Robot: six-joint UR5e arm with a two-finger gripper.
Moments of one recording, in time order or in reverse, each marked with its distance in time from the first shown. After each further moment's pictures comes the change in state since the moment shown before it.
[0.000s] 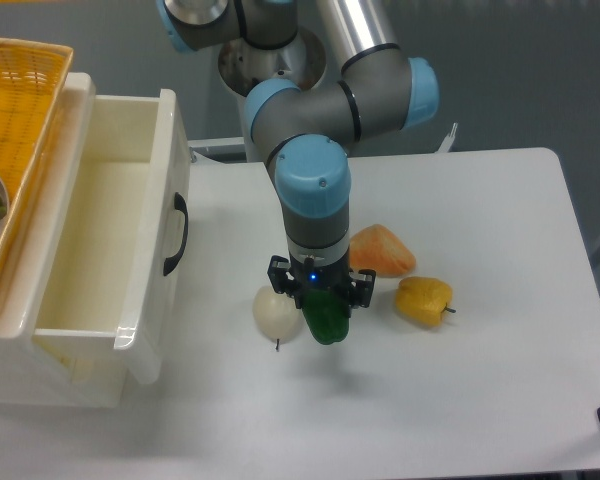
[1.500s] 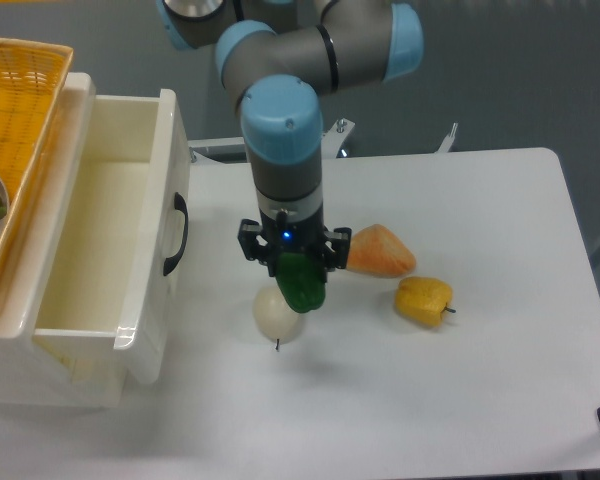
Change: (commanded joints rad) arm -0.038 0.155 0.029 -0.150 -0.058 -0.182
